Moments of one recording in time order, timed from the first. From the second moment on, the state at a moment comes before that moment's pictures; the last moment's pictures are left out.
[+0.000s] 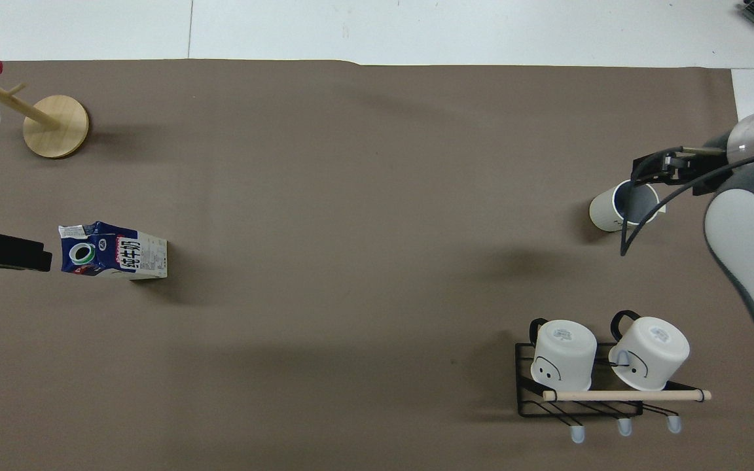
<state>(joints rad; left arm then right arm) -0.09 -0.15 0.02 -1.67 -0.03 1.50 0.03 -0.11 0.14 0.08 -1.72 -0.01 1.92 0.11</state>
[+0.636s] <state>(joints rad) -0.09 -0.15 0.02 -1.67 -0.03 1.50 0.03 -0.15 0.27 0.08 -1.92 -0.02 2.24 0.03</state>
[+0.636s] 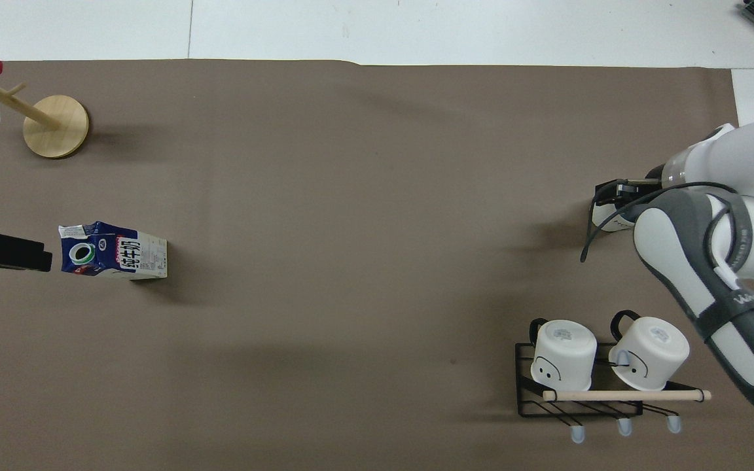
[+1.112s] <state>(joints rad) -0.08 -0.15 0.03 -1.67 -0.03 1.50 0.03 -0.14 0.28 0.08 -1.96 -0.05 2.32 0.03</state>
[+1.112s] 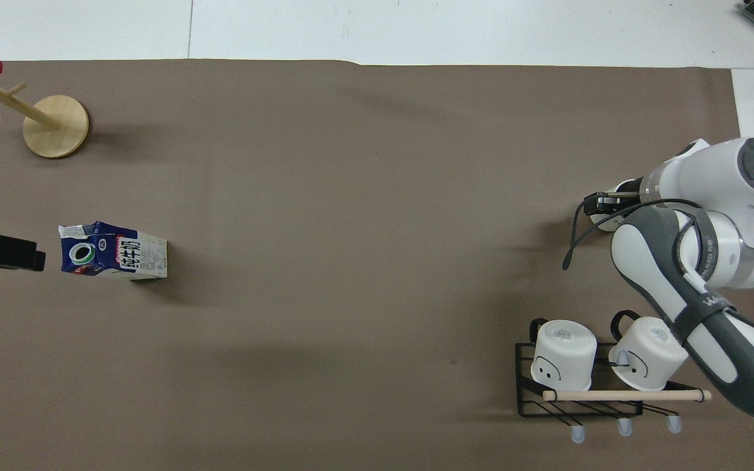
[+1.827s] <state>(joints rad) -0.08 -0.16 0.04 -1.84 -0.03 1.65 0.03 -0.12 0.23 0.09 -1.90 -0.06 2.16 0.03</state>
